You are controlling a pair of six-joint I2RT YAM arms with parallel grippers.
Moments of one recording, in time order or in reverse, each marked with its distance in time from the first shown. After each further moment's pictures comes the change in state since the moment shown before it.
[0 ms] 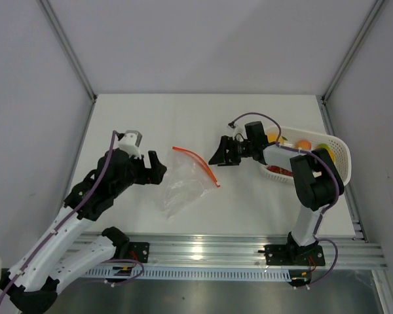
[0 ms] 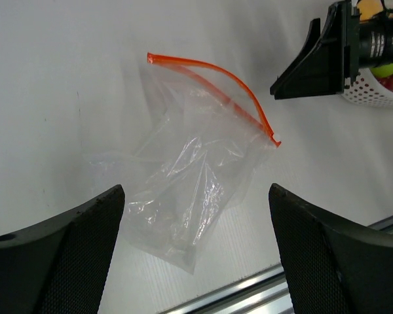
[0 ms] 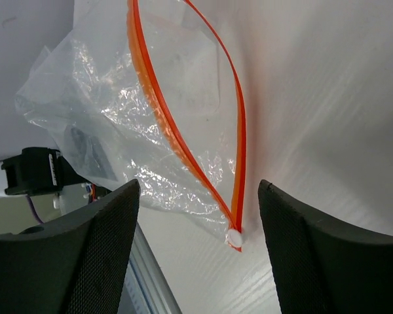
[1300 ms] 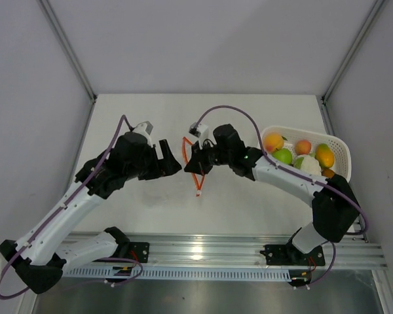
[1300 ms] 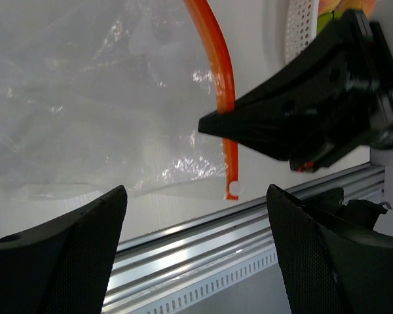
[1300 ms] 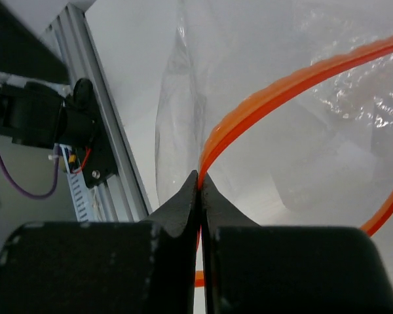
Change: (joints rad) left arm -0.073 0.225 0.231 -0.206 0.105 -0.342; right arm 0.382 -0.238 0.118 -0.093 0.261 -0.205
